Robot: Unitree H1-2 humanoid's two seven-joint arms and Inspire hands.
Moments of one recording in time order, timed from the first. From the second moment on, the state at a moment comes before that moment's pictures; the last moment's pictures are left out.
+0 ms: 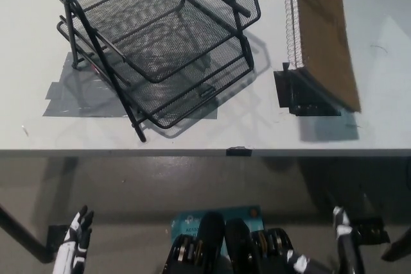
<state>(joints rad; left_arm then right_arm) 0.12 0.14 0.04 0.23 0.15 -0.41 0.07 0.15 -0.02 0.14 0.00 -0.29 -0.39 -0.22</state>
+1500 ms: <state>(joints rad) 0.05 0.16 0.04 0.23 0.14 -0.43 0.08 -0.52 0.03 -0.03 0.19 -0.66 -0.25 -0.41</state>
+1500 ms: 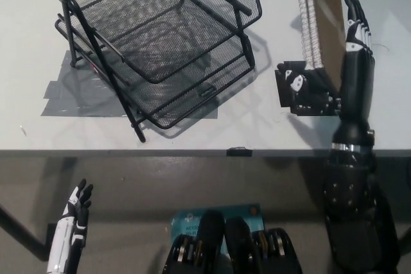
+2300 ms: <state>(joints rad) 0.05 0.16 0.04 0.23 0.13 -0.43 0.08 -0.68 0.01 -0.08 0.45 -0.60 -0.34 -0.69</state>
